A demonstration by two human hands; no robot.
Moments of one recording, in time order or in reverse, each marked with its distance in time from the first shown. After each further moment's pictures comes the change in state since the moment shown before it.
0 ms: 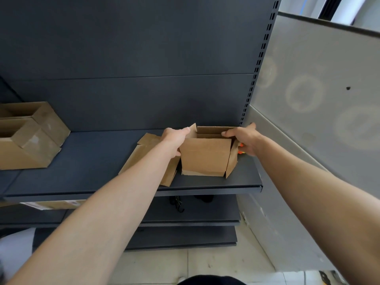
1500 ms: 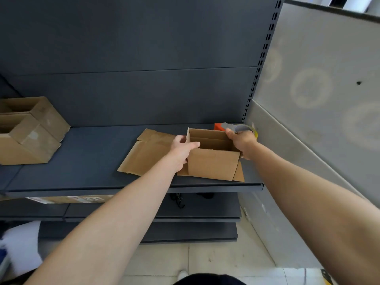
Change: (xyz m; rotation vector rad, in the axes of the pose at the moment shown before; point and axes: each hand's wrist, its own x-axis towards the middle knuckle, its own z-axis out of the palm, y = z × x) left_hand 0.000 -0.040 0.024 -0.139 -0.125 0.026; right_hand 0.008 0.020 0.013 -0.248 0.138 -0.028
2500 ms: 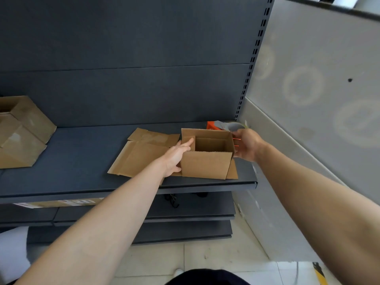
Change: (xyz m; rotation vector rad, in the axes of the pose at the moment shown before) left_hand 0.008 -0.015 -0.007 0.167 -0.336 0.018; right_hand 0.008 0.017 -0.029 0.508 -0.337 0.116
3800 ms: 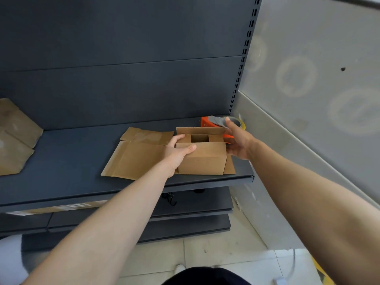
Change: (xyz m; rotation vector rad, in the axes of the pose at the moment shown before) left_hand 0.013 -0.011 0.014 -0.019 0.243 0.089; right_hand 0.018 0.013 -0.001 -0.019 -0.004 0.037
